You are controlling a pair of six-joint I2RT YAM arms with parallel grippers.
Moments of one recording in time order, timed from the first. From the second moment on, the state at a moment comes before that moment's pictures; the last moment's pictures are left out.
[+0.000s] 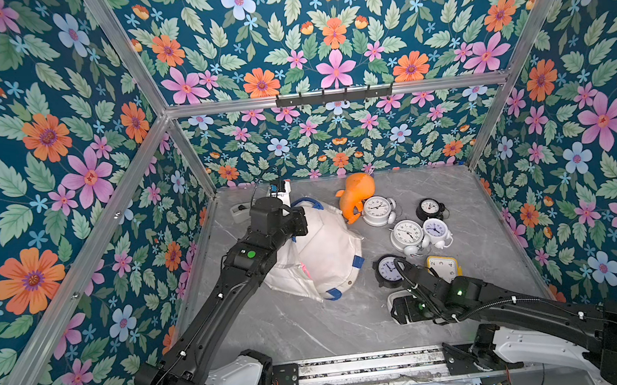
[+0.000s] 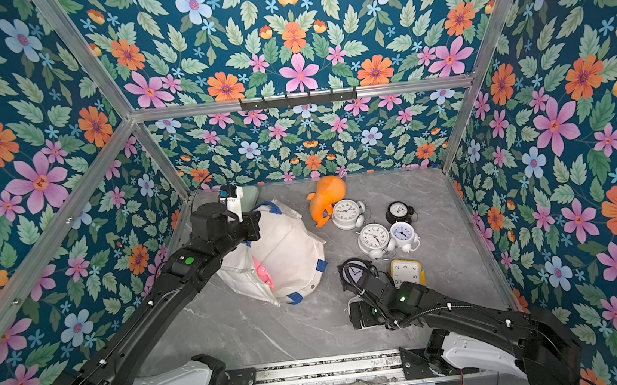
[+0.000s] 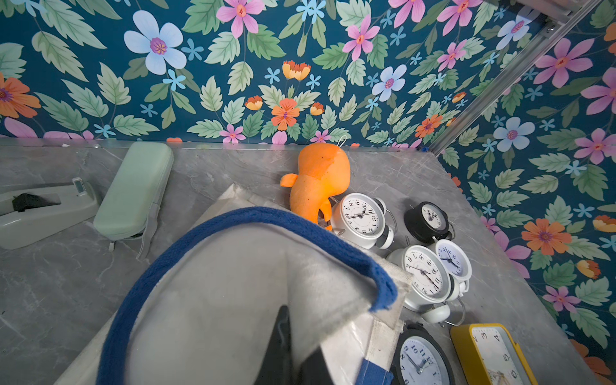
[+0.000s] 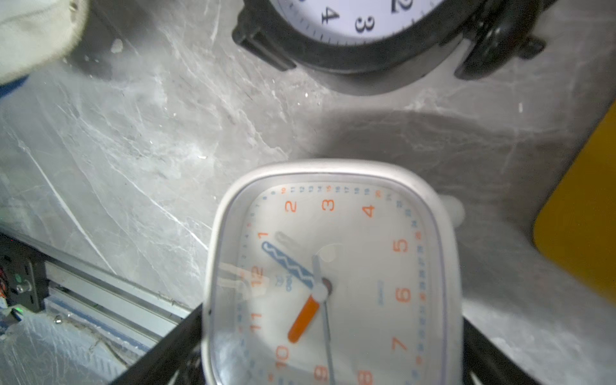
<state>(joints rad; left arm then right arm) -0.48 1.17 1.11 -0.35 -0.02 -0.32 0.92 1.03 0.56 -0.68 -0.02 0.84</state>
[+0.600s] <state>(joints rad) -0.48 1.16 1.11 -0.36 -0.02 -0.32 0.76 1.22 0.60 -0.51 0.00 0.72</state>
